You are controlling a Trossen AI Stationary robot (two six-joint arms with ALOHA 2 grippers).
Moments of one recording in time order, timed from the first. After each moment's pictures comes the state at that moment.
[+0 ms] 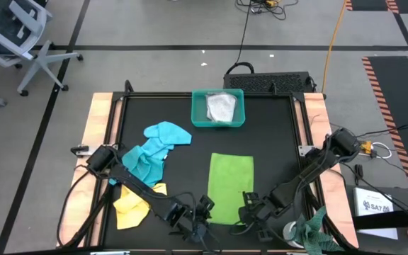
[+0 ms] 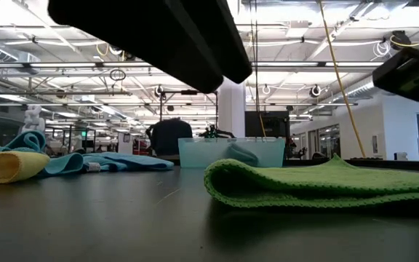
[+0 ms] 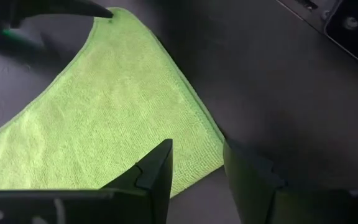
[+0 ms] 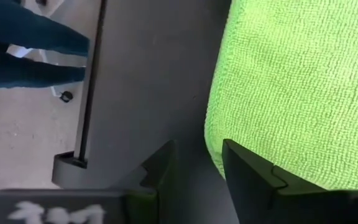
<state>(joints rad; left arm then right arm) -0.59 2.08 1.56 -0.45 -0.30 0.25 0.67 1.72 1.04 -0.43 -0.11 0.58</state>
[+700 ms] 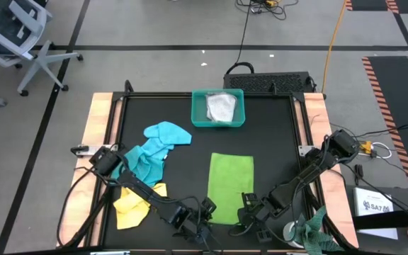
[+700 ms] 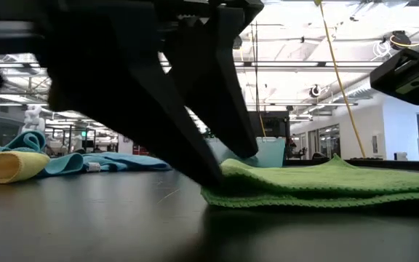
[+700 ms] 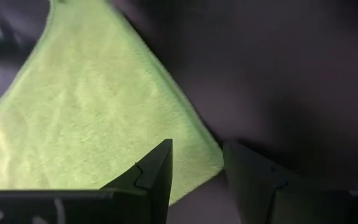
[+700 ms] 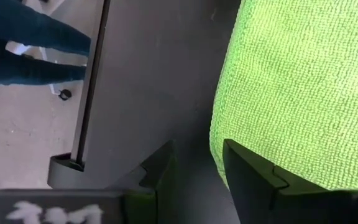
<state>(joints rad) -0.59 2.17 1.56 -0.41 -0.30 0.31 0.68 1.73 1.04 -0.41 -0.11 0.54</state>
